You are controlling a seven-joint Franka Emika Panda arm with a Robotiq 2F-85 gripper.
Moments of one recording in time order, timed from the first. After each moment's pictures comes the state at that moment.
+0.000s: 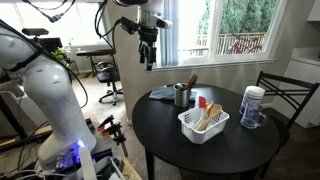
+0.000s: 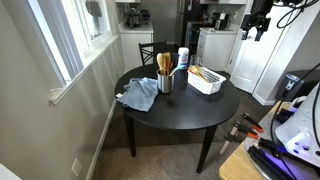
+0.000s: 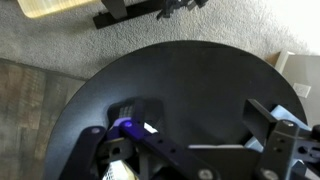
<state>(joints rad) -0.12 -0.55 -0.20 -2.46 0.02 1.80 0.02</state>
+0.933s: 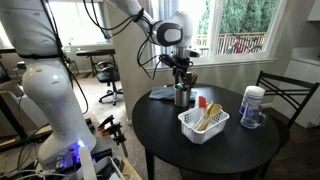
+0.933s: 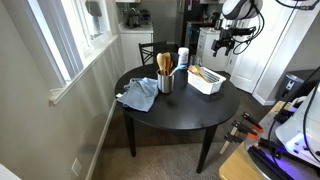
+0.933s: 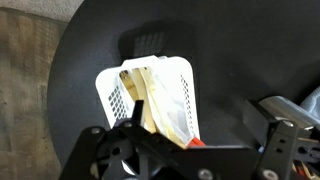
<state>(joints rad) -0.14 0.05 -0.18 -2.26 0.02 2.33 0.02</state>
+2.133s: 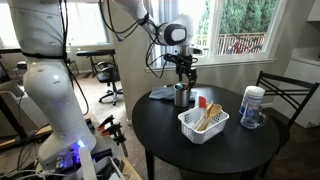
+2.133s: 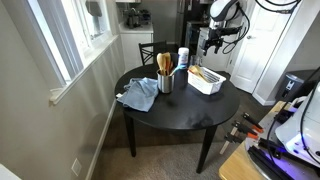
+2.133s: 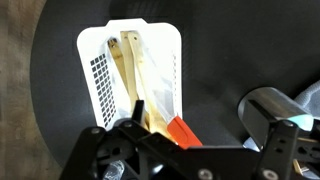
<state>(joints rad) -0.11 0.18 -0.14 -2.10 -0.03 2.33 0.02</state>
